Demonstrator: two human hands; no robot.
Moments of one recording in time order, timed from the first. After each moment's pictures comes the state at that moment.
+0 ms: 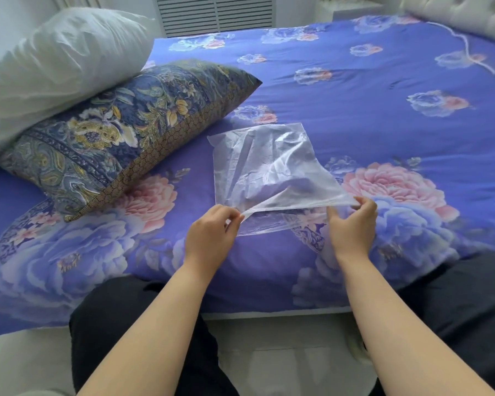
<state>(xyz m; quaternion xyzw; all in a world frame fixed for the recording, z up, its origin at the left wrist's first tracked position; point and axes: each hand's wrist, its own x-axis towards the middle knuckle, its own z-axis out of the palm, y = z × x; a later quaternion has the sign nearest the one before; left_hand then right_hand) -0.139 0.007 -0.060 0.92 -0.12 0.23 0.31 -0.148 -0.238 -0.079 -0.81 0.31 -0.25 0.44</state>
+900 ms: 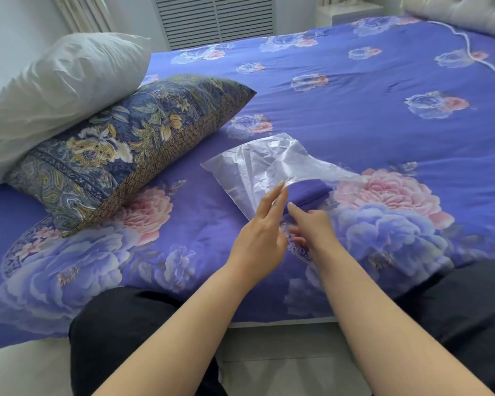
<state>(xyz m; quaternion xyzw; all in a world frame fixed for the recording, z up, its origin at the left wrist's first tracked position) -0.158 -0.088 -0.021 0.91 -0.25 0.09 0.32 -0.123 -0.212 -0.050 -0.66 0.28 0.03 0.70</state>
